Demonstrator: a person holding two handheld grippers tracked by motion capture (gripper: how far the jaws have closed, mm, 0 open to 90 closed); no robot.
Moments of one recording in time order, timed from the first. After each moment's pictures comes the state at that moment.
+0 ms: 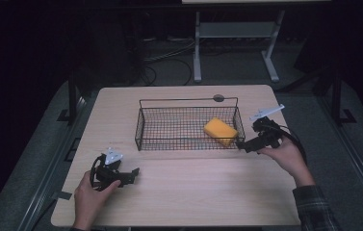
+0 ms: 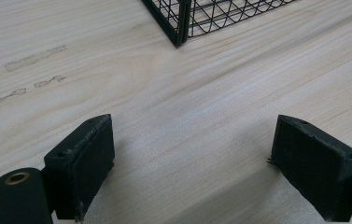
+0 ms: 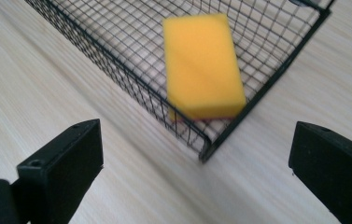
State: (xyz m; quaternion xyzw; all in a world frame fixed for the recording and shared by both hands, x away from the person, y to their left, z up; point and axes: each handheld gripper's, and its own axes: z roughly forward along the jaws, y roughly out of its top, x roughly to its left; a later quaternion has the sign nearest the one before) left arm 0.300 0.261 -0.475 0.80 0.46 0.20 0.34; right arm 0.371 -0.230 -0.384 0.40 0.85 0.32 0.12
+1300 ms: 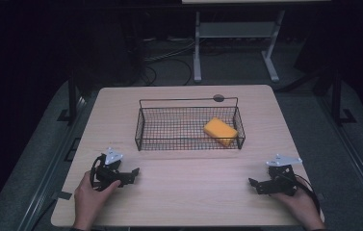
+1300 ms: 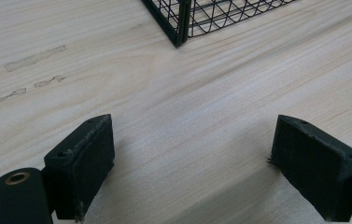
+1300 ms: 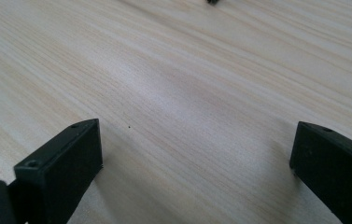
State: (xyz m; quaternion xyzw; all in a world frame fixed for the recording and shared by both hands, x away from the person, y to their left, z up) left arm 0.300 0.261 -0.476 0.80 0.46 0.21 0.34; right arm 0.275 -0.269 -0.481 0.45 0.81 0.33 0.17
